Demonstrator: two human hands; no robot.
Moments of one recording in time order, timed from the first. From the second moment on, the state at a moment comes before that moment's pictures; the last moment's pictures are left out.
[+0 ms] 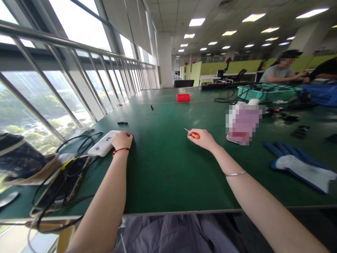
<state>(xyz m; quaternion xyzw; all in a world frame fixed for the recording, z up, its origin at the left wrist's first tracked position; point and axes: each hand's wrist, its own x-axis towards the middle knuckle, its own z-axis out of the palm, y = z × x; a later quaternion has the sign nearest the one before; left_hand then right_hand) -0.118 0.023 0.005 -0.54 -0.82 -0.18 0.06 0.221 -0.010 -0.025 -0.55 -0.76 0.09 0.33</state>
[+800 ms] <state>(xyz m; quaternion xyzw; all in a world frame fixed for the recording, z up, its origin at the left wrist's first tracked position) -0.127 0.021 0.008 -0.57 -0.80 -0.18 0.02 0.222 -0.009 -0.026 -0.55 -0.77 0.08 0.33</state>
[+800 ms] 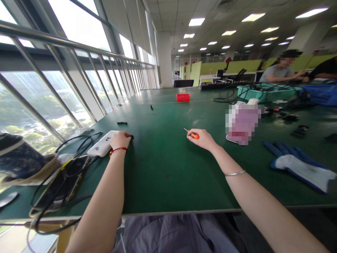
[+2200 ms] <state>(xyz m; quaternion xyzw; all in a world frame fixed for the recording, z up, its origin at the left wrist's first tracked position) 0.009 0.005 -0.024 -0.76 -0.42 -0.34 -0.35 0.199 -0.023 -0.013 -0.47 -0.83 0.02 0.29</state>
